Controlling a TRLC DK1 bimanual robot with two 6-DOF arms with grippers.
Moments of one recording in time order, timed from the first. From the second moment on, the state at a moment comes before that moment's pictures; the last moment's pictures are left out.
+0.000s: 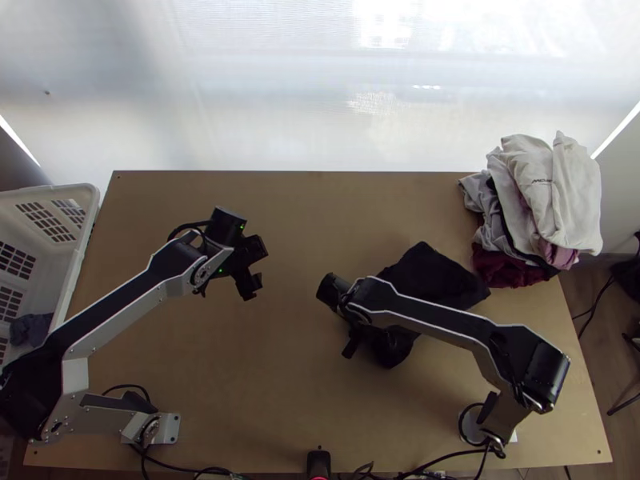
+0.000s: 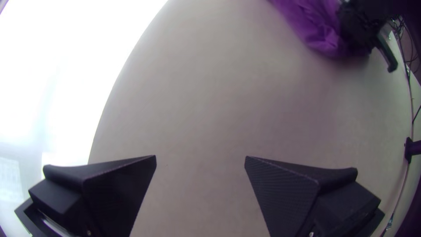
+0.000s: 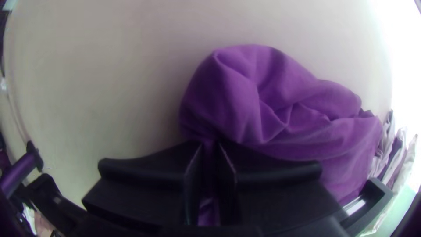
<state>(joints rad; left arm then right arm) -0.51 1.50 1.17 -0.59 -0.08 0.68 1.00 1.84 1.18 -0.95 0.11 0.00</state>
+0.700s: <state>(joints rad) -0.61 1.51 1.15 -0.54 -0.08 0.68 1.02 1.56 1.12 -0.95 0.09 -0.04</state>
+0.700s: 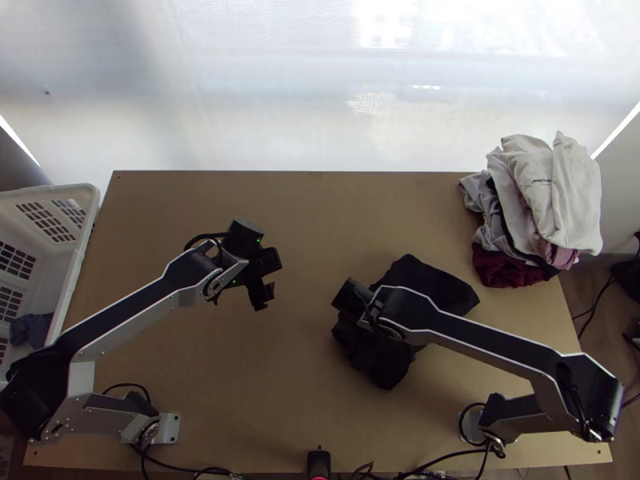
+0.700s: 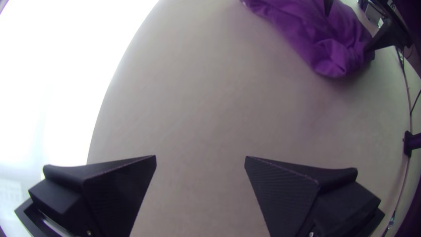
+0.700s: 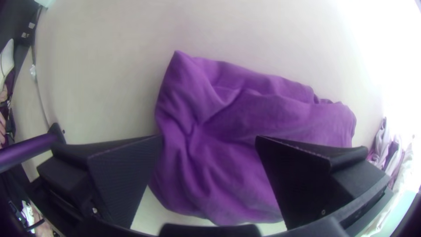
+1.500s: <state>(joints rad) -0.99 1.40 1.05 -0.55 0.00 0.64 1.06 1.26 0.87 -1.07 -0.11 -0.10</state>
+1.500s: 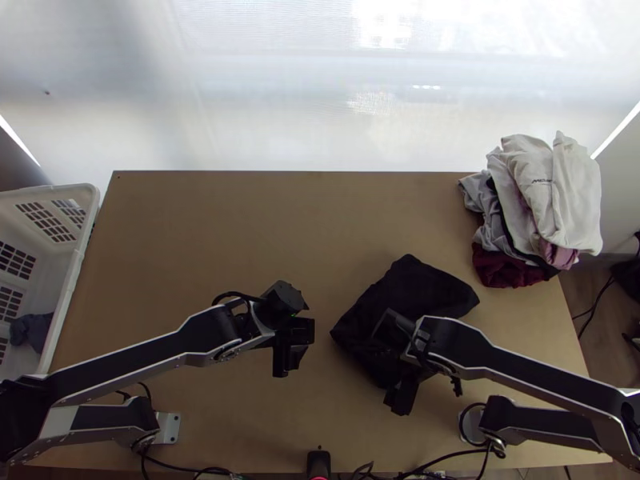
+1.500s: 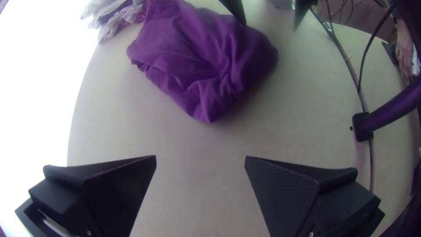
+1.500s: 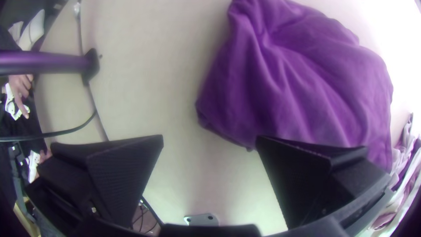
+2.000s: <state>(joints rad) -0.87 1.38 1.05 -0.52 0.00 0.69 1.16 1.50 0.96 -0.98 -0.08 -0.05</state>
